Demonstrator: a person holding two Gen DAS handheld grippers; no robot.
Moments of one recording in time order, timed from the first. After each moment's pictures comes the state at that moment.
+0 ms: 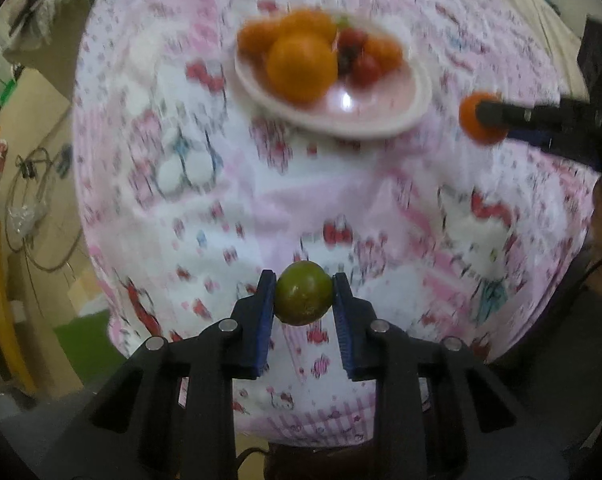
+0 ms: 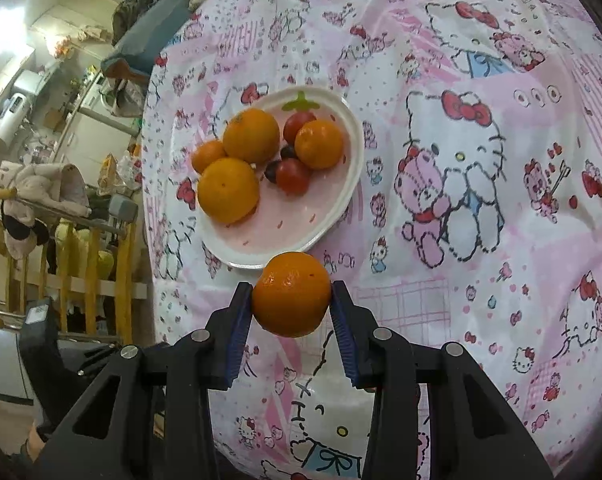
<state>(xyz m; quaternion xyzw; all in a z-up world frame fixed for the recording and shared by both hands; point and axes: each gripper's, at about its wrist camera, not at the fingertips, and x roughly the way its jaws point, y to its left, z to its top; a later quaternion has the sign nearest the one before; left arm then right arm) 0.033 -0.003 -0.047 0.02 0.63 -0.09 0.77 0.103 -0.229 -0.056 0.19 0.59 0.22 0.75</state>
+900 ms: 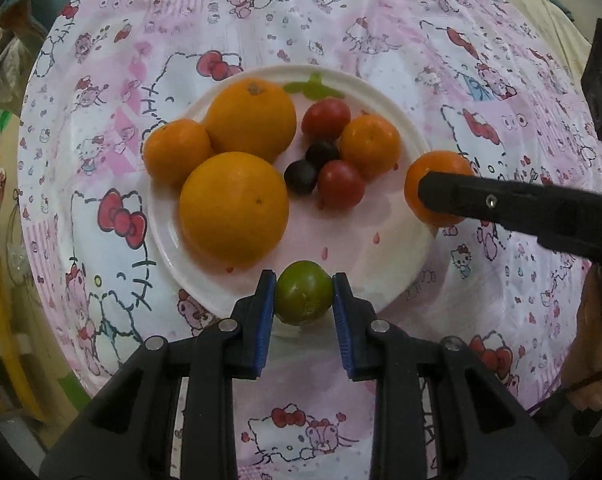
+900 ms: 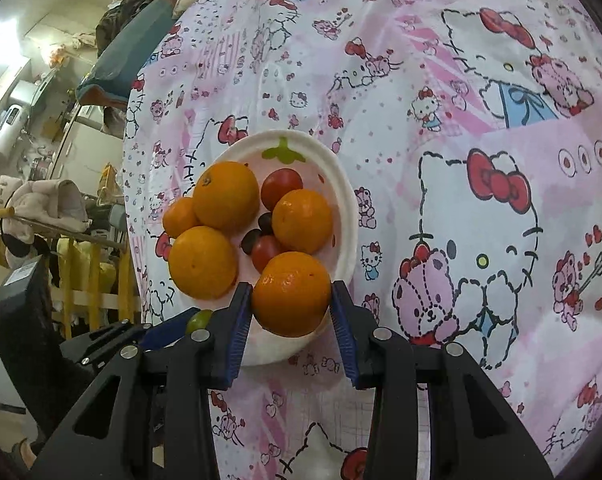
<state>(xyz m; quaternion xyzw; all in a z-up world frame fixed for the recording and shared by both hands) 0.142 -0.070 -0.085 0.04 0.62 -0.08 0.78 0.180 -0.227 -0.087 0.20 0.60 0.22 0.74</state>
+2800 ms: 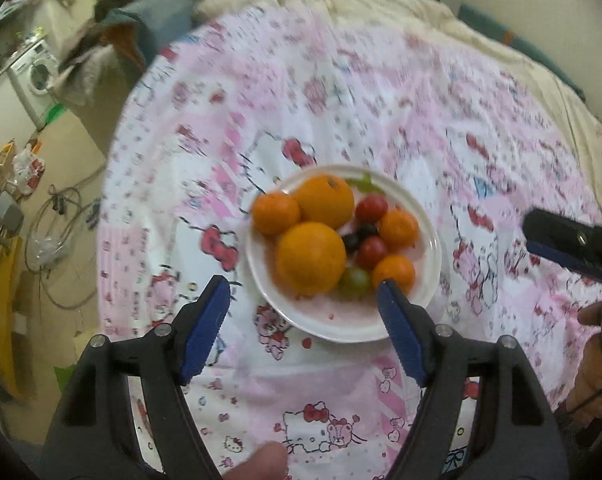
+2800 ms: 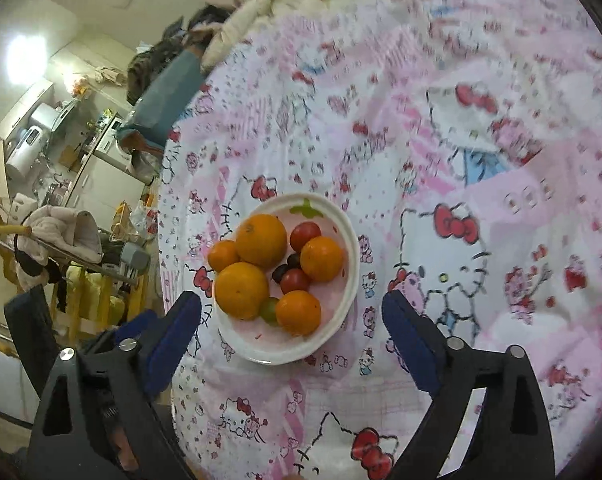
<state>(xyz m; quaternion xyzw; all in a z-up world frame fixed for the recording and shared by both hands) 0.108 -0.020 -0.007 -0.02 0.50 -0.01 0.87 0.144 -0.255 -0.011 0.21 0.51 0.21 0.81</state>
